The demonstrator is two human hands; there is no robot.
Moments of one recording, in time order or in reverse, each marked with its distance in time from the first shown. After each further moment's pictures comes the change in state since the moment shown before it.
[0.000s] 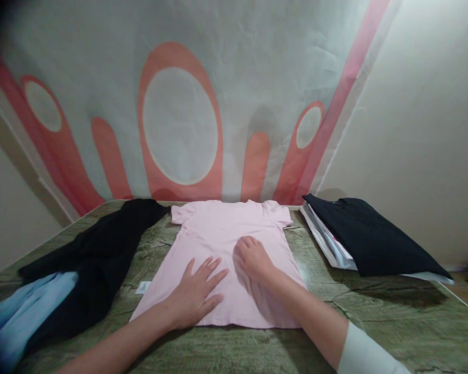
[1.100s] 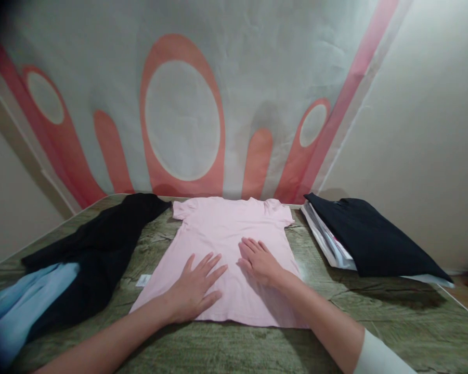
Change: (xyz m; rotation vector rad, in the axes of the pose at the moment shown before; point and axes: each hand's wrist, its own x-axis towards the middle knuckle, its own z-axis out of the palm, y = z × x) left_hand 0.000 0.002 -0.001 0.006 -0.004 -0.001; right_hand -0.019 0.039 0.013 0.001 -0.154 -0.100
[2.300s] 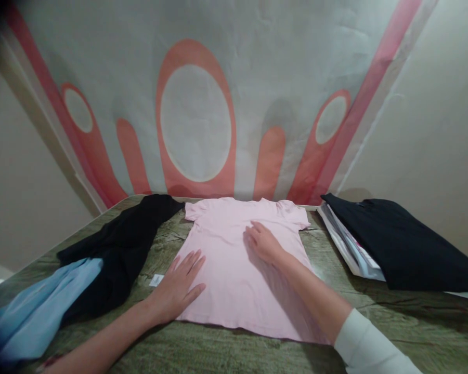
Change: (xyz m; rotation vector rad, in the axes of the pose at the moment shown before) left_hand -0.042 -0.044 0.007 0.141 0.064 -0.230; right_hand 0.058 0.000 0.000 0.089 0.190 0.001
